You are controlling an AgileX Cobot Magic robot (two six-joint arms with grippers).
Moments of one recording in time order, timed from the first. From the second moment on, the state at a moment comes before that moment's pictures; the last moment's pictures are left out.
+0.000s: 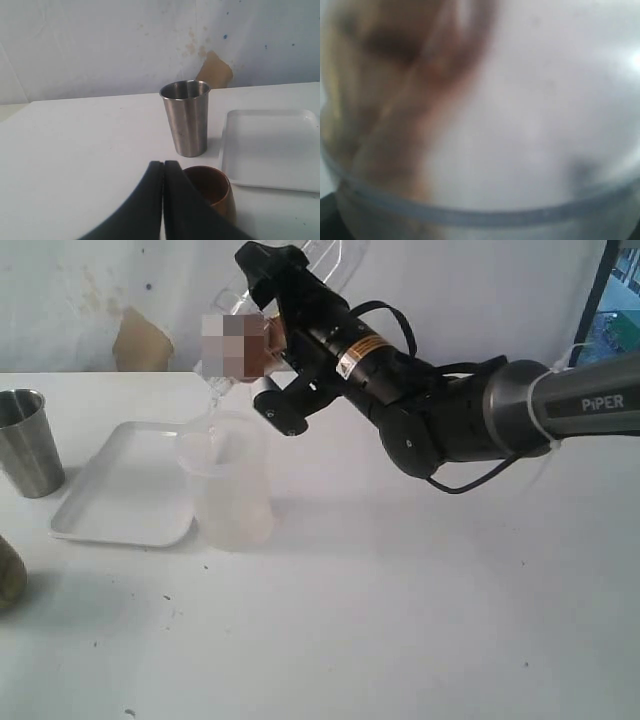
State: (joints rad) left arm 0.14 0.01 -0.01 -0.02 0.21 0.14; right arm 0.60 1.96 -1.21 -0.08 -0.87 -2.12
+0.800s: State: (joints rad) left arm 0.14 0.01 -0.01 -0.02 0.21 0.14; right arm 0.60 1.96 -1.21 -0.16 -0.78 -2.12
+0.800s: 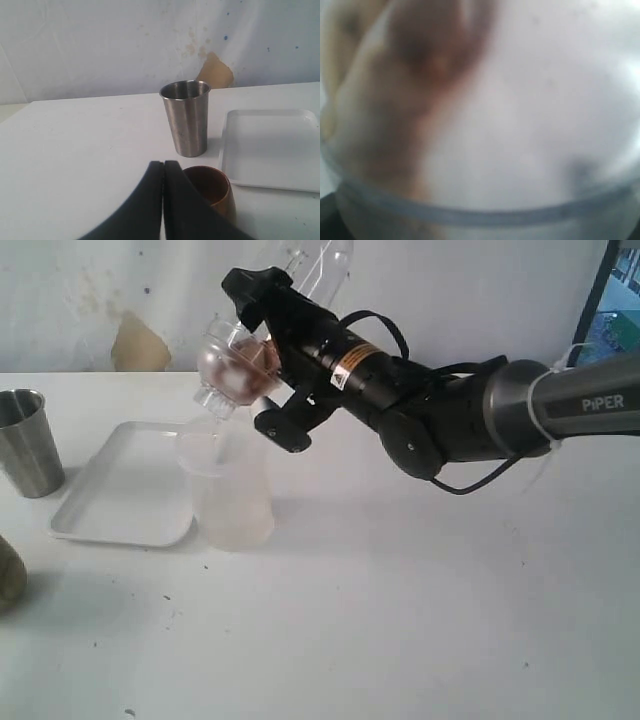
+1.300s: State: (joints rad) left arm 0.14 0.01 -0.01 -0.02 0.21 0.14; right arm 0.53 1.96 -1.21 -0.10 -0.67 -2.12
